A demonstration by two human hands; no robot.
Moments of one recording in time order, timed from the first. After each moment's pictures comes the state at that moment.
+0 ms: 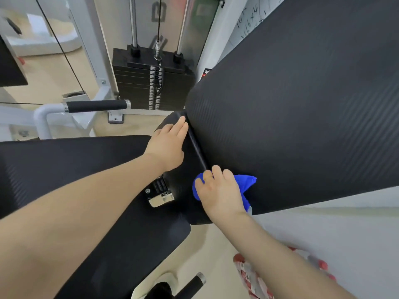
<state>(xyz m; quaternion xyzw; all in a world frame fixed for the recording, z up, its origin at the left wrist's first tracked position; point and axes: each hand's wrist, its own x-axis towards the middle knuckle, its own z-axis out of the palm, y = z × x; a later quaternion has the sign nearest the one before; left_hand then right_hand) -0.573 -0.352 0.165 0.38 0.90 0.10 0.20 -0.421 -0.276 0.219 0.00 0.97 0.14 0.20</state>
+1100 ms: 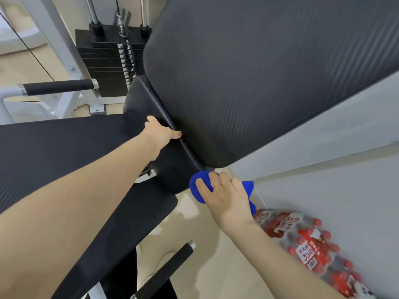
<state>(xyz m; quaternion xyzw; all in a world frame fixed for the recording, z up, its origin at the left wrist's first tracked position) -0.515 -0.313 0.132 -0.05 0.77 0.47 0.43 -0.299 -0.258 0.188 0.10 0.97 0.13 0.15</state>
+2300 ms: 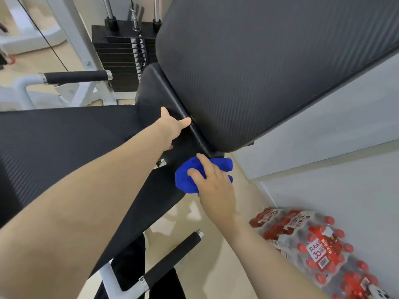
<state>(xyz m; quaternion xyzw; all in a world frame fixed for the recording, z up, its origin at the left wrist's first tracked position) -0.485 -0.316 0.157 -0.05 0.78 0.44 0.44 -0.299 -0.286 0.148 0.13 0.98 -0.15 -0.04</state>
